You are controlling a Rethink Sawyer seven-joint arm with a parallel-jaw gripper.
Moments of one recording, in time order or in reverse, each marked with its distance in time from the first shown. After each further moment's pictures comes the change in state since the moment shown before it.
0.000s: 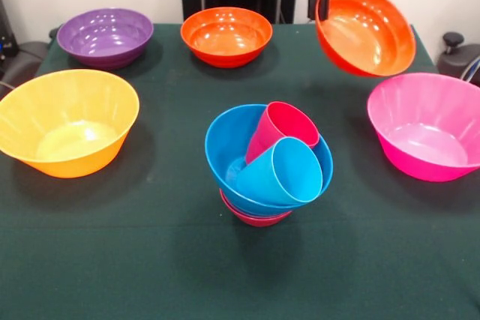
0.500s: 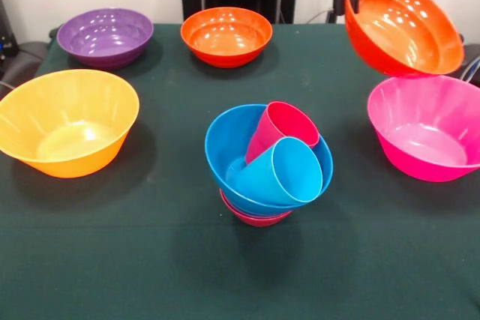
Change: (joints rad) arm -0.006 -0.084 0.068 -0.214 -0.002 0.203 0.000
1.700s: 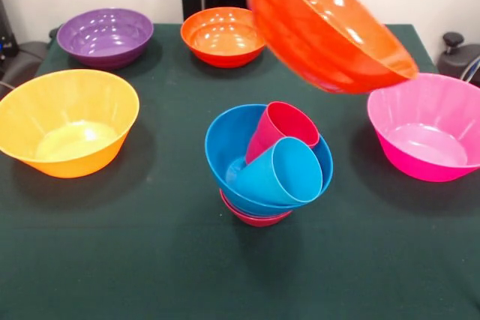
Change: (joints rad) arm -0.155 -0.039 0.066 -0.408 -0.304 0.134 -0.004
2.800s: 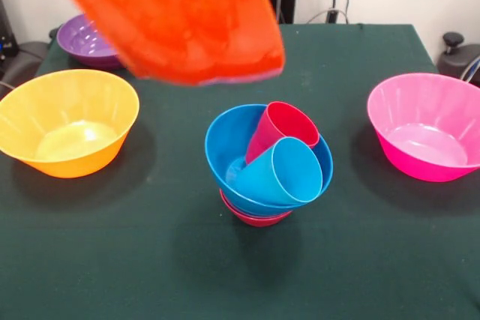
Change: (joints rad) arm -0.022 0.072 0.037 -0.403 -0.387 -0.032 -0.089
